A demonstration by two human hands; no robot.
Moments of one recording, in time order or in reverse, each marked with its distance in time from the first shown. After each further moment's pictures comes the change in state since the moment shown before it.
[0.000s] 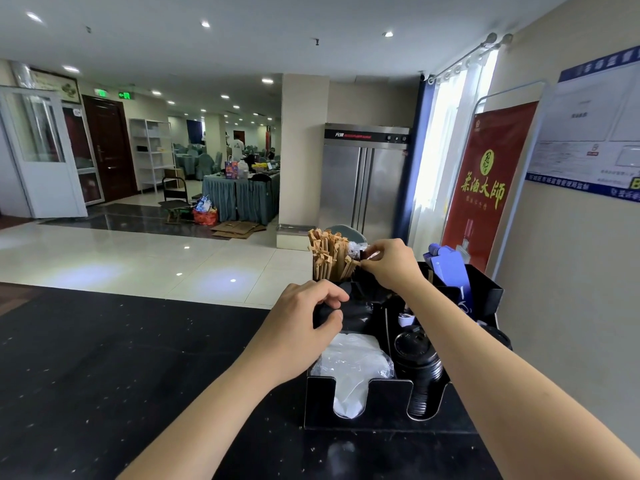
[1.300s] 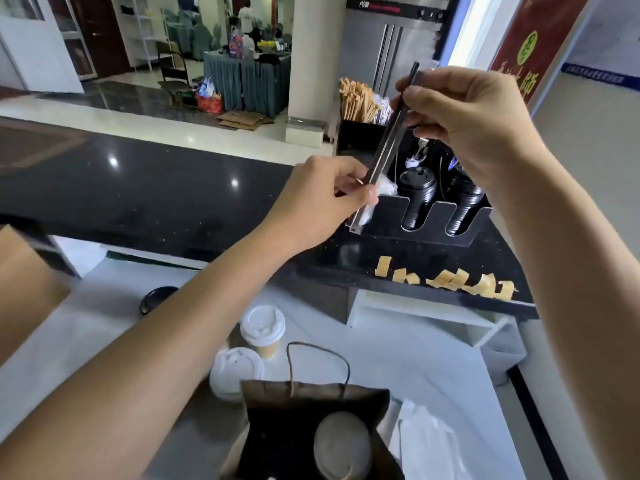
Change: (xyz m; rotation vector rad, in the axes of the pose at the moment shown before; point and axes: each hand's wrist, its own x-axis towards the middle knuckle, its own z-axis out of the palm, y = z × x) left_hand -0.169 0.091 -0.033 -0.239 0.044 -0.056; right_hand -0.279 -0.096 -0.126 0.621 -0.101 -0.190
